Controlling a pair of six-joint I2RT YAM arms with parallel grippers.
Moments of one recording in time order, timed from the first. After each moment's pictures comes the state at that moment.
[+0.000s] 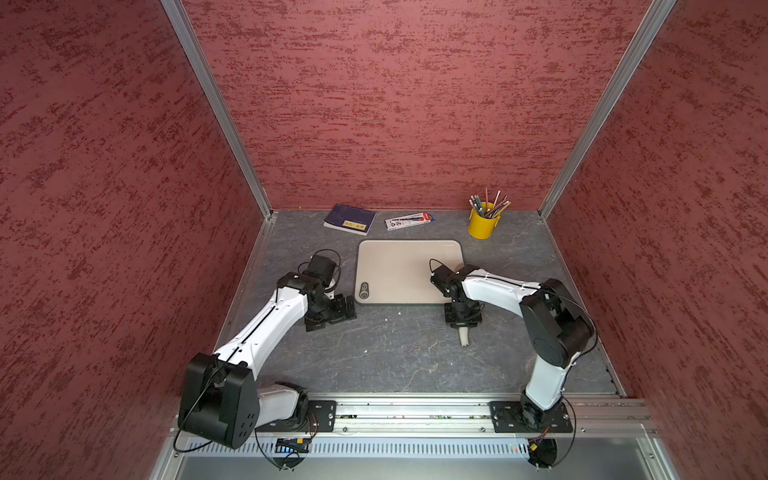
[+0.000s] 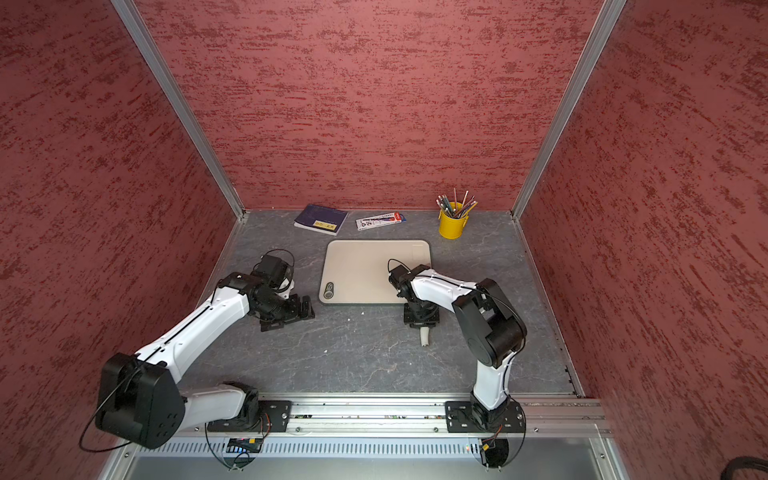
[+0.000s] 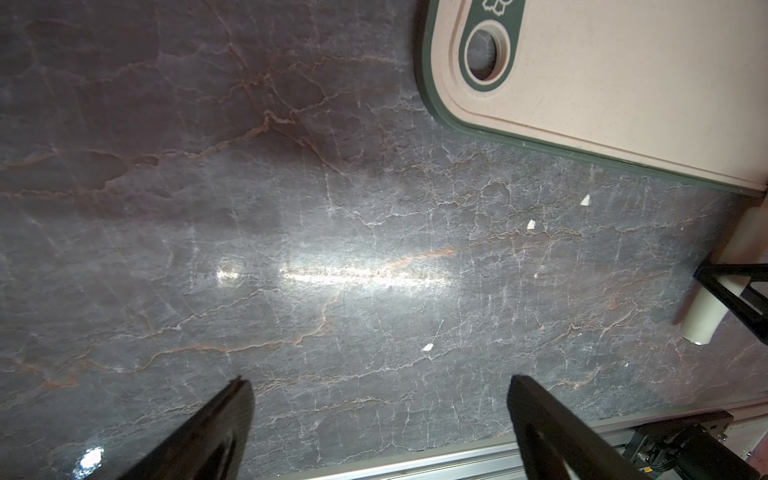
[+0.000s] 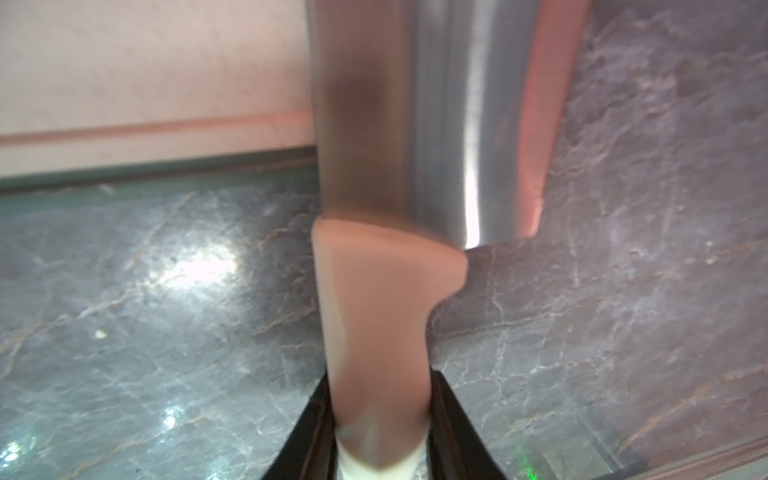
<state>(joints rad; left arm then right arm) -0.27 1.28 0.92 -1.01 0.20 -0.47 0.59 1.83 1.15 -1.01 0.12 0.67</state>
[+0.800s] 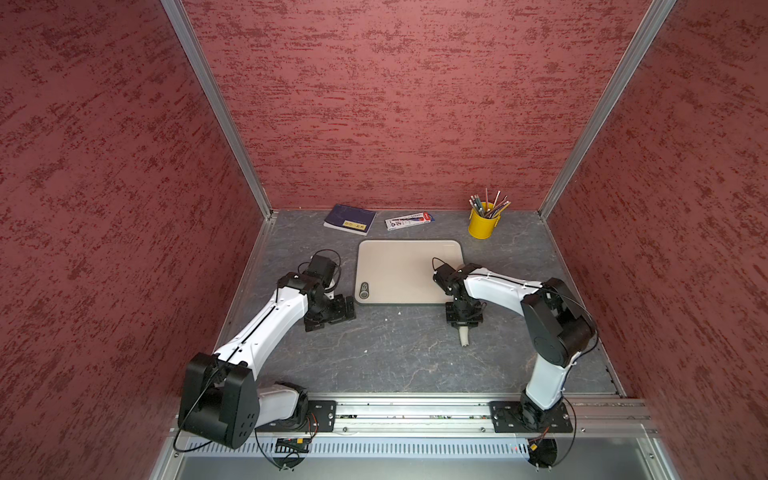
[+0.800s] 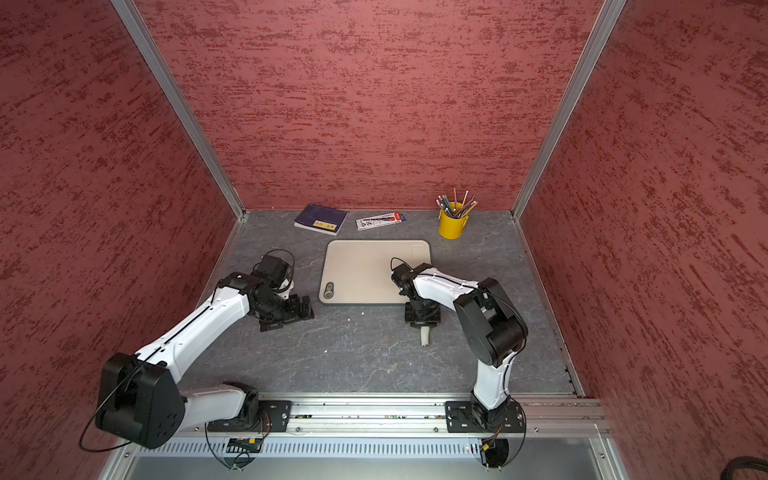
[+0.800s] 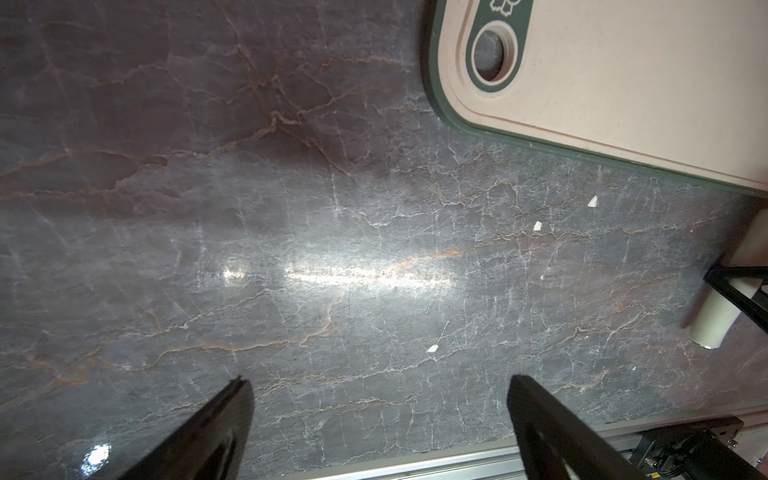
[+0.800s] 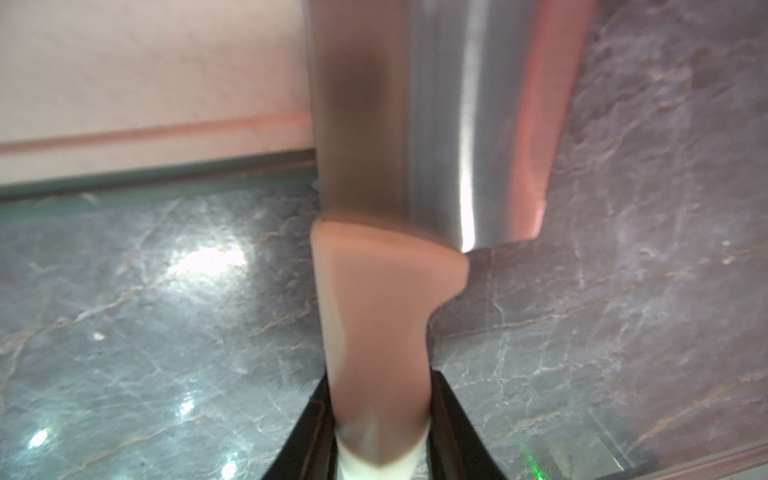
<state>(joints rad) -0.27 1.28 0.92 -1.01 0.18 -0.47 0.57 1.83 1.15 -1.01 0.09 0.66</state>
